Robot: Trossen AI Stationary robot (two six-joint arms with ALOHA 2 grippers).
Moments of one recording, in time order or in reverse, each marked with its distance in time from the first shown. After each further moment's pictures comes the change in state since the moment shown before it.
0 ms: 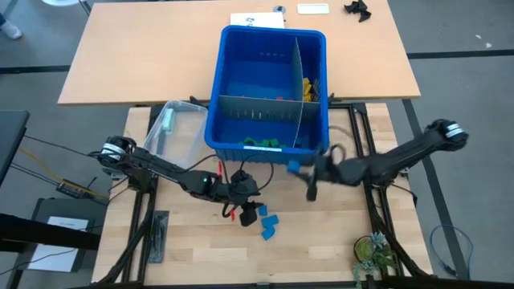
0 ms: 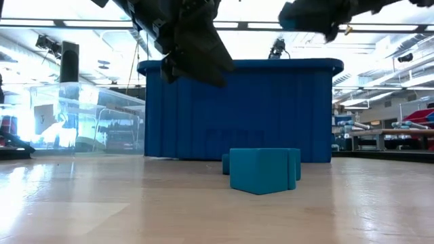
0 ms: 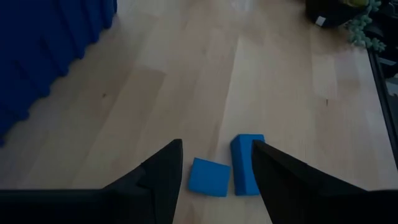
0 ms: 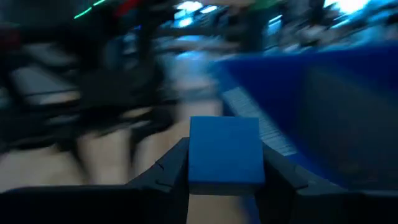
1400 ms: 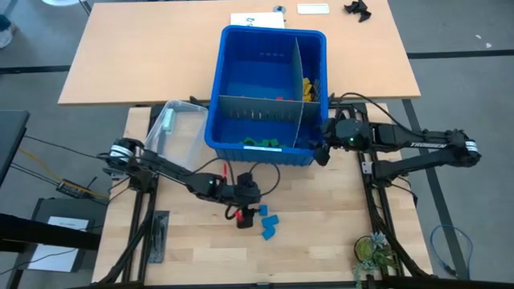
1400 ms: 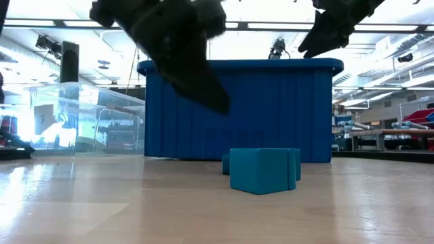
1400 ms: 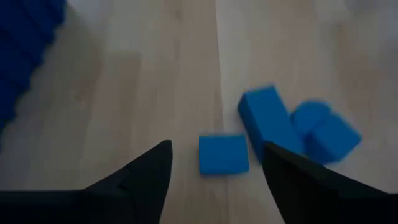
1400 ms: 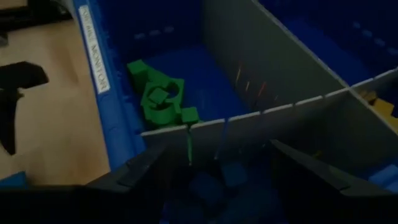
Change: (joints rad) left arm 0.018 0.081 -0.029 0.044 0.094 0.300; right arm -0.413 -0.094 0.298 -0.852 -0.230 0.096
